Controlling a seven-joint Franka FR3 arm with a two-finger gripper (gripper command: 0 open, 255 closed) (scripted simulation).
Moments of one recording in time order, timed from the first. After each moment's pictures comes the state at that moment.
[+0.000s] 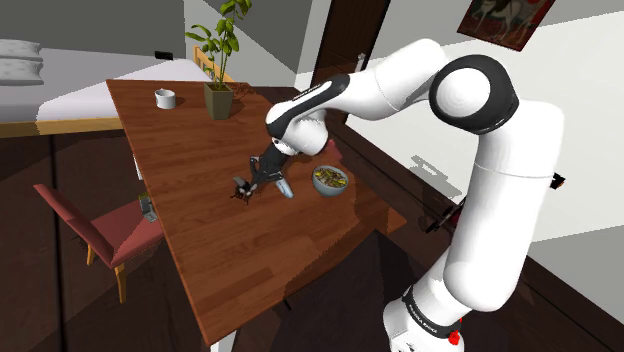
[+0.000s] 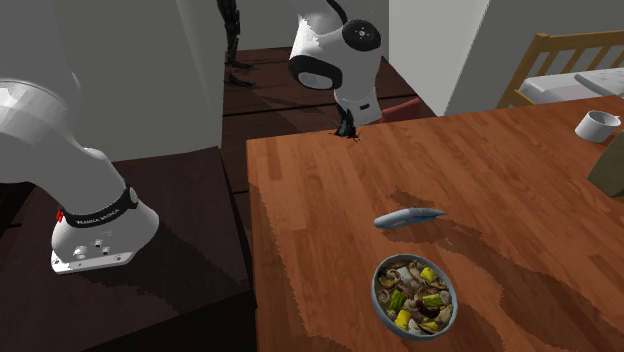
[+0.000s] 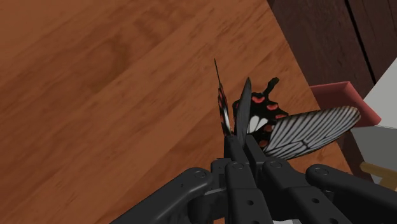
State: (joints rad) arm -0.06 0.38 0.09 -2.10 0.72 2.59 0.22
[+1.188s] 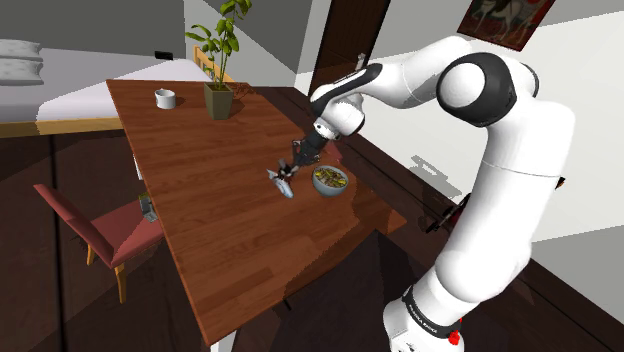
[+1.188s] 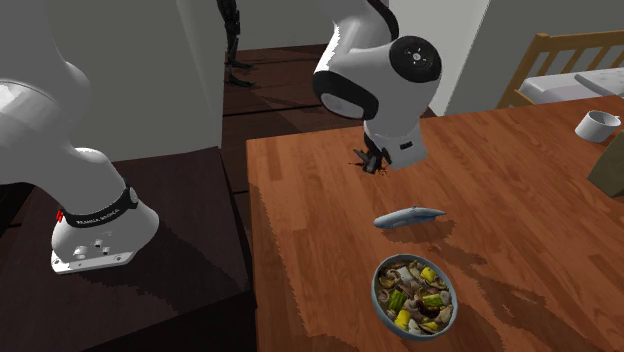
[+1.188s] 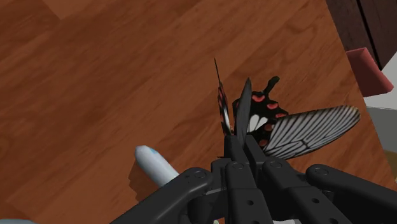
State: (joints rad) arm -0.26 0.35 -0.03 -2.05 0.67 2.36 0.02
